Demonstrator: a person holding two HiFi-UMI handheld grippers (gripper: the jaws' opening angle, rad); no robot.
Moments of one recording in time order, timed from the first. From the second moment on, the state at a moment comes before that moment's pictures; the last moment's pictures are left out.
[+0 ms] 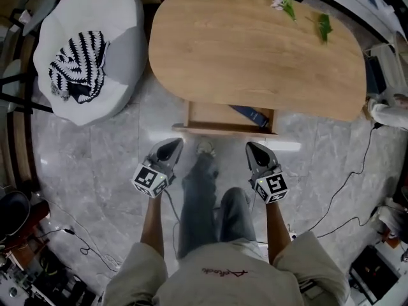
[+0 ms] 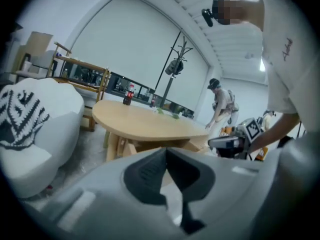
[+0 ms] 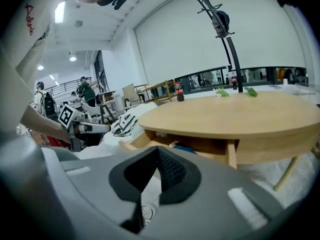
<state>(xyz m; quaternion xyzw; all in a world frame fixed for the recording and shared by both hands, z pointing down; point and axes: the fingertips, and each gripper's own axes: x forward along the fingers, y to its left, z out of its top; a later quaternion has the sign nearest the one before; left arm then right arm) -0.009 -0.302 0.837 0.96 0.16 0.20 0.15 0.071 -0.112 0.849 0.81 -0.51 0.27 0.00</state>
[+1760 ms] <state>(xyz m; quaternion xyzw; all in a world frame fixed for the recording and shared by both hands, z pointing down) 0.192 -0.363 0.229 0.98 0.20 0.07 0.05 0.263 -0.211 0.243 0.88 -0.47 0.09 0.05</state>
